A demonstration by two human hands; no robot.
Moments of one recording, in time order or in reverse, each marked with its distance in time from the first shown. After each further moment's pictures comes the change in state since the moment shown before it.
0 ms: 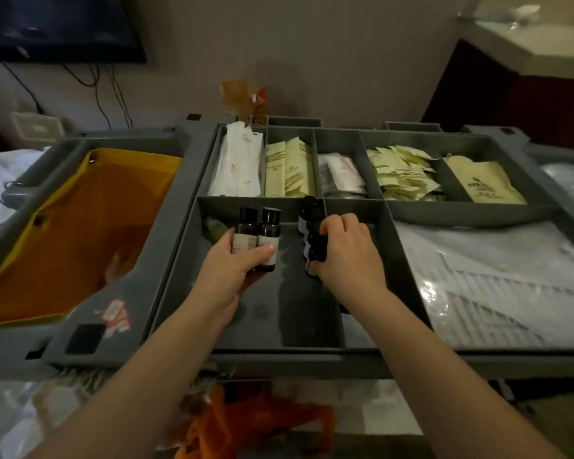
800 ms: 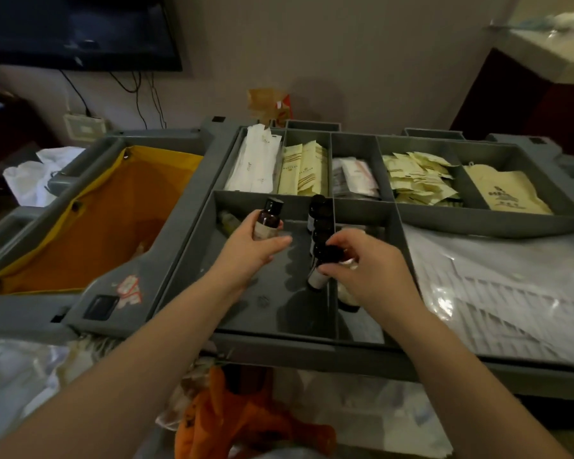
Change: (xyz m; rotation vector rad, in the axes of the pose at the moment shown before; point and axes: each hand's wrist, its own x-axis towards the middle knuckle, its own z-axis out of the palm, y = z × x) left_hand 0.008 -0.006 0.010 0.258 -0.068 0.170; right_hand -0.030 0.024 -0.030 0.387 -0.122 -0.090
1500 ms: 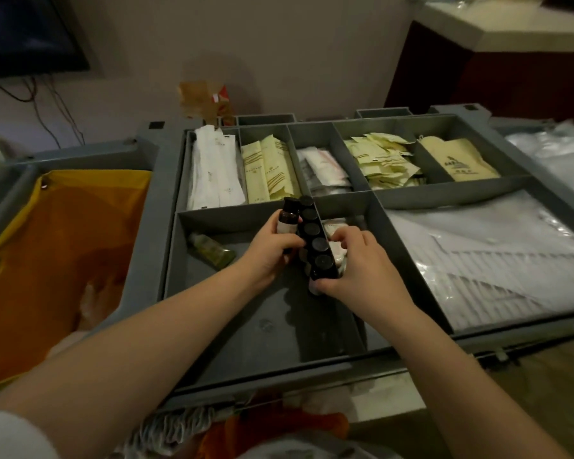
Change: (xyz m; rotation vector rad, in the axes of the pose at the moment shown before) left_hand 0.071 -0.015 0.027 -0.312 -0.399 -0.175; right_hand 0.011 -0.006 0.027 -0.150 0.101 0.292
